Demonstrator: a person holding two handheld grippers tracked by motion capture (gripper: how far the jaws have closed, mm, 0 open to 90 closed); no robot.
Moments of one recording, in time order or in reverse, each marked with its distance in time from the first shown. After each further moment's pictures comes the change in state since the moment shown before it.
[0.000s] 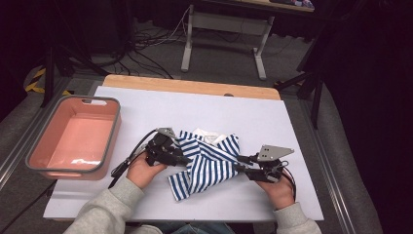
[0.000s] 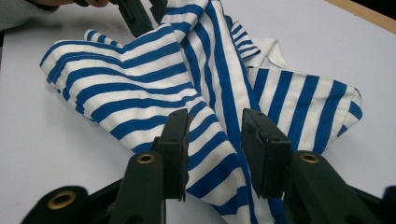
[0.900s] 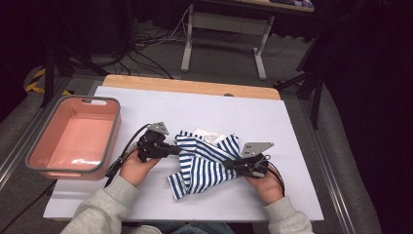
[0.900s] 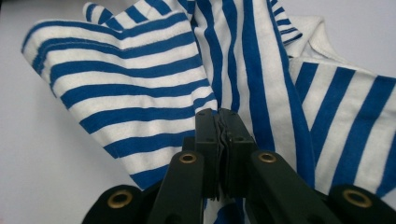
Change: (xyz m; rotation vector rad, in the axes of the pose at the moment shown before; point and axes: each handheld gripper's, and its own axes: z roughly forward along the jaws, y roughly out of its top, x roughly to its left) left arm -0.003 0.000 -0.036 -0.058 0.117 0.036; right arm -0.001 0.010 0.038 0.106 0.087 -0.018
